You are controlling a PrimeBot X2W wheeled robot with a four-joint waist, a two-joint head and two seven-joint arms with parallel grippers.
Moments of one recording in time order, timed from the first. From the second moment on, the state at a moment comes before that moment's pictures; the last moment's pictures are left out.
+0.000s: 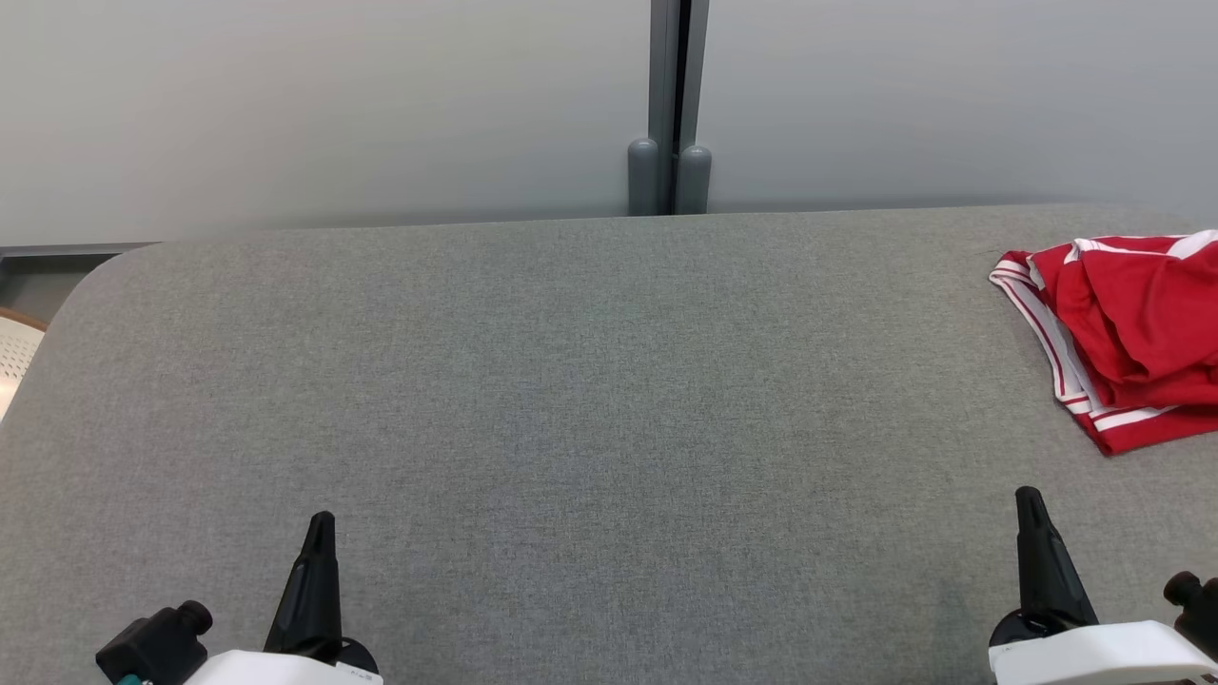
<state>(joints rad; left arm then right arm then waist) 0.09 0.07 -0.08 0.11 -0.73 -0.04 -0.16 0.04 -0.09 0.05 0.20 0.71 0.13 -0.15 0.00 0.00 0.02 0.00</state>
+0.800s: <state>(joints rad) 0.03 0.08 -0.04 0.15 -1.05 -0.07 -0.08 -0.01 -0.09 0.01 0.21 1.03 0.13 -0.08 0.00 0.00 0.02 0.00</state>
